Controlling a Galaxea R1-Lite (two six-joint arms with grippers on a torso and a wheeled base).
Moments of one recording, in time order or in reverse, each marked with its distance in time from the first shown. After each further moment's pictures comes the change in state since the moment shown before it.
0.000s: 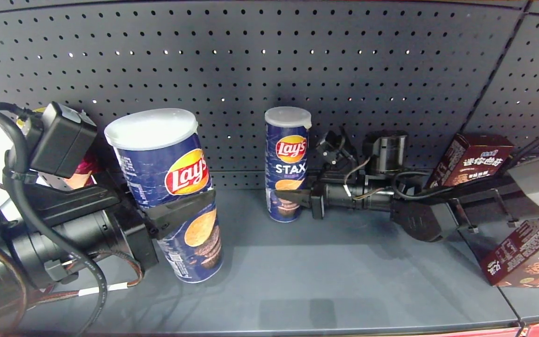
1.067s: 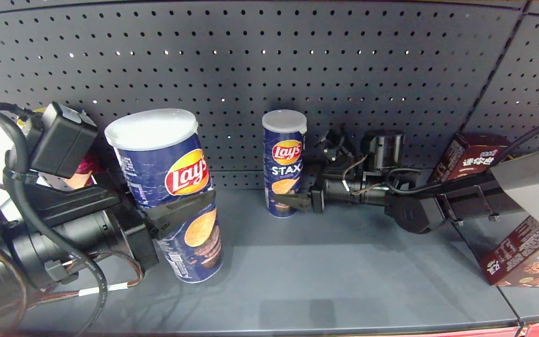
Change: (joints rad) left arm -0.001 0.000 0.000 0.001 0.003 0.001; right arm -0.040 0.076 -0.091 0.011 0.029 0.002
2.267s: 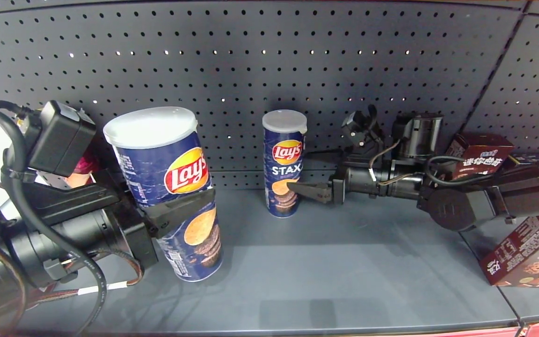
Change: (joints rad) left arm 0.000 -0.002 -0.005 0.001 0.001 0.003; right arm -0.025 -0.150 0.110 -0.001 -0.001 0.000
